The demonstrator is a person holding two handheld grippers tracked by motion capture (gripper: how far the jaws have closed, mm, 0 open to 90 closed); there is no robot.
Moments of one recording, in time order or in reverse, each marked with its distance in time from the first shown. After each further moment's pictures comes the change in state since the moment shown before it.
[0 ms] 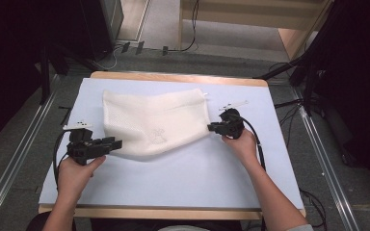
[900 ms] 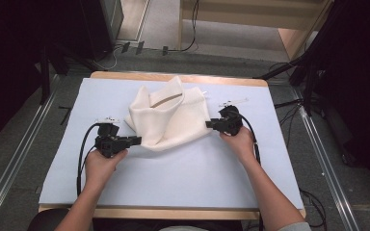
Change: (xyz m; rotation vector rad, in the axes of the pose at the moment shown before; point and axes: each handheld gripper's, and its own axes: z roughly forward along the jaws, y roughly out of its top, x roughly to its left) left arm -0.016 0.009 0.064 0.072 -0.076 0.007; right arm -0.007 0.007 0.007 -0.036 0.014 0.059
